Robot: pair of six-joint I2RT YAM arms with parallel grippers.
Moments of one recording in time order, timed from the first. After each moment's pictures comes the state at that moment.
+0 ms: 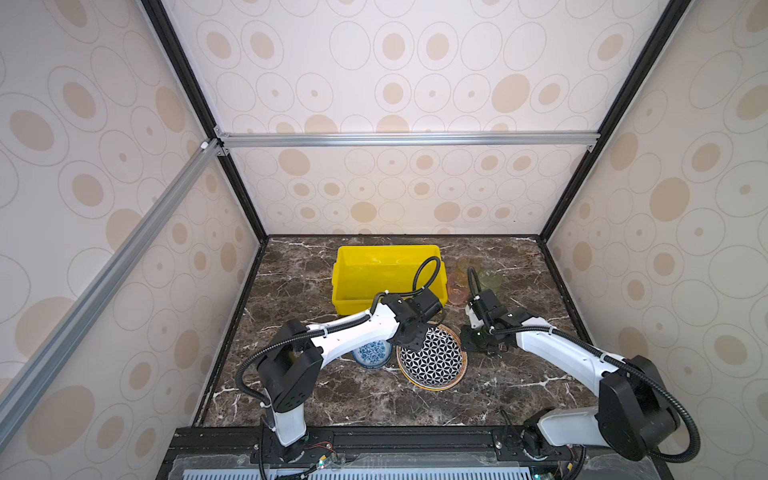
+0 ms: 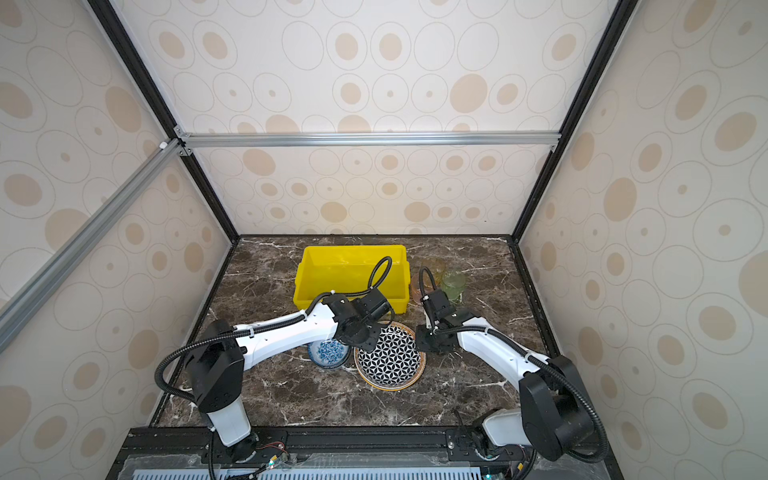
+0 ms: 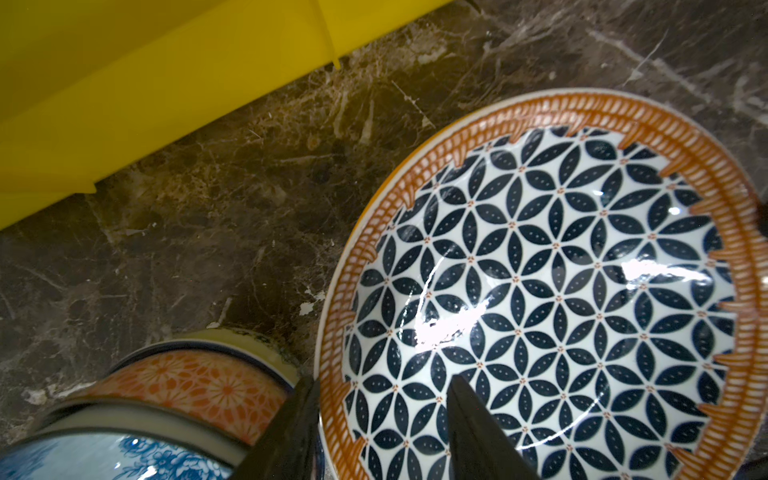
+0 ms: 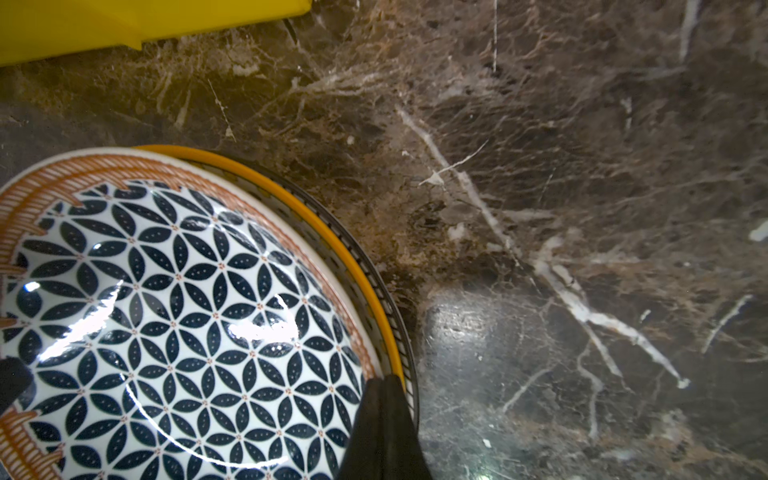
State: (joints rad) left arm -0.93 1.78 1.38 -0.90 -0.15 -0.55; right arm 0.46 1.36 0.82 -0.69 -0.13 0.51
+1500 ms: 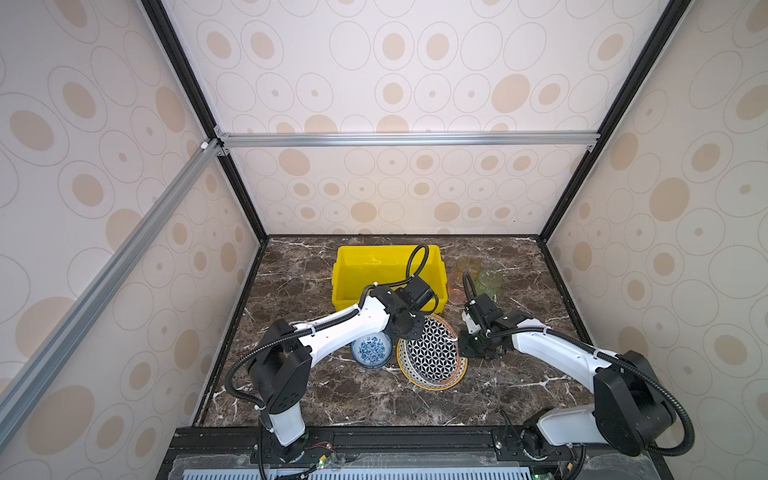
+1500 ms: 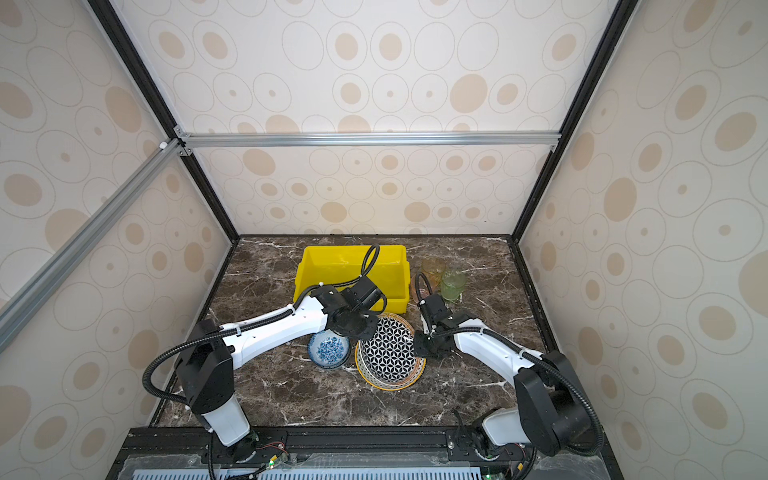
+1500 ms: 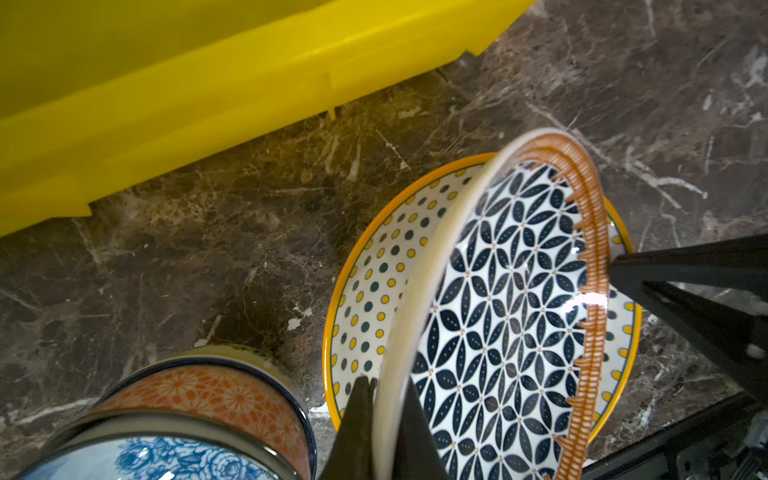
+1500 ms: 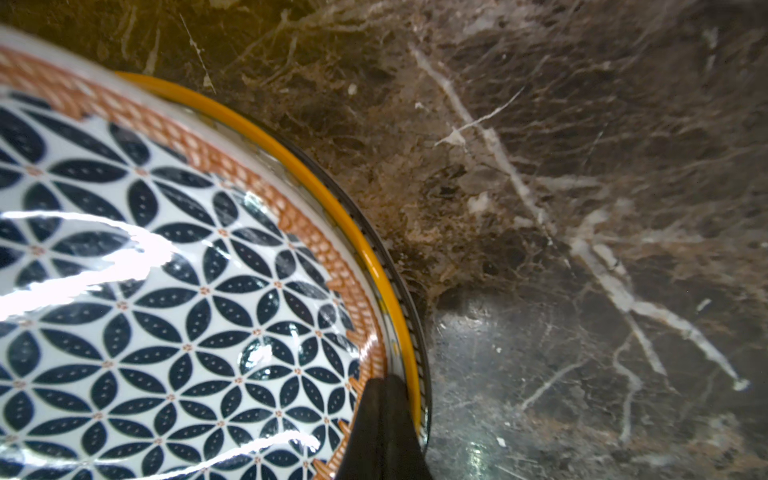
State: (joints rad) left arm -0.88 1.74 1.40 -0.87 -0.06 -0.54; right arm 0.49 1.38 0.79 -0.69 -0.15 0.51
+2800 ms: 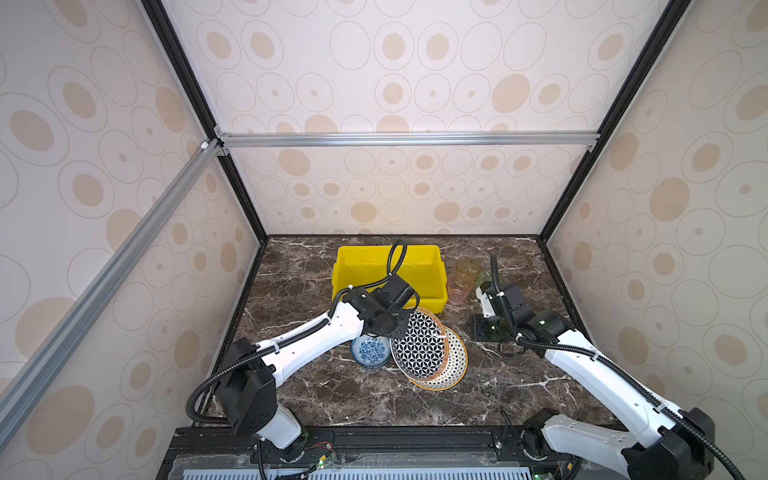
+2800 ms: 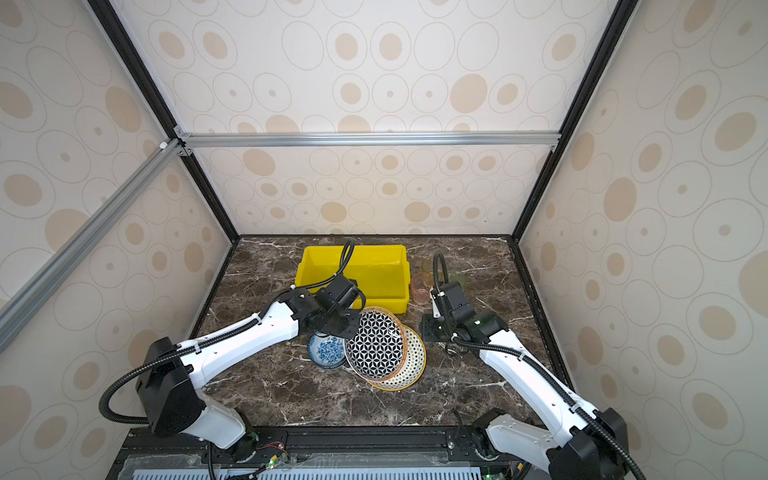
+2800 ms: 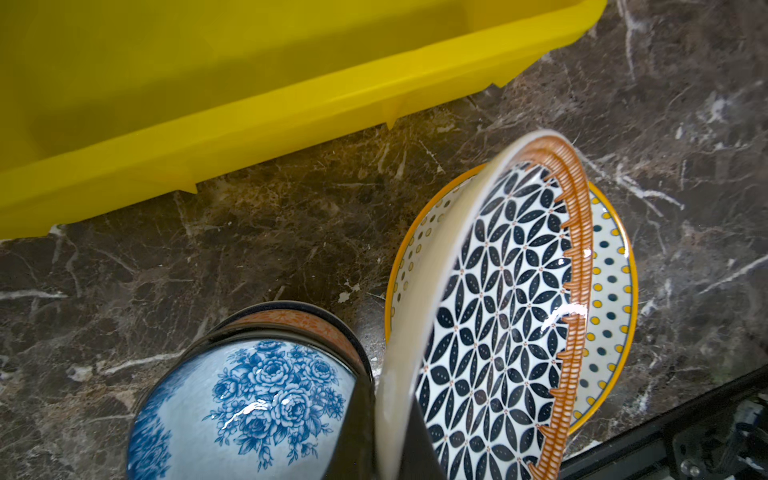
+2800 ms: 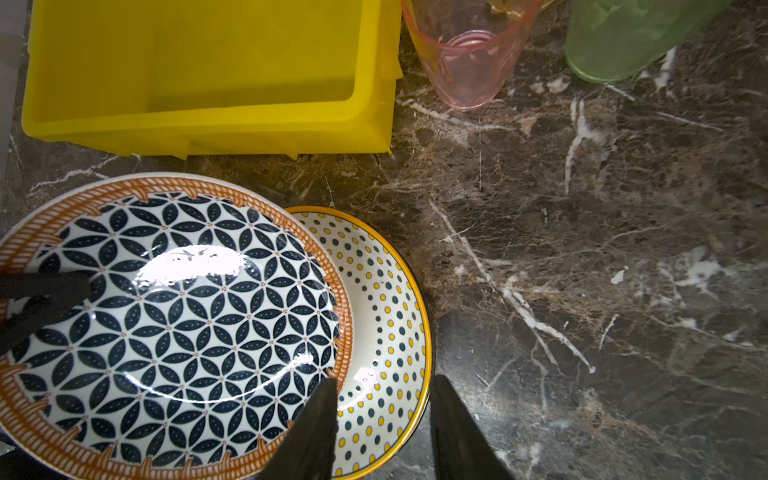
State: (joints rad) left arm -0.80 1.52 1.27 -0.85 -0.07 -0.53; right arm 0.49 1.10 0.94 -0.79 -0.04 0.48
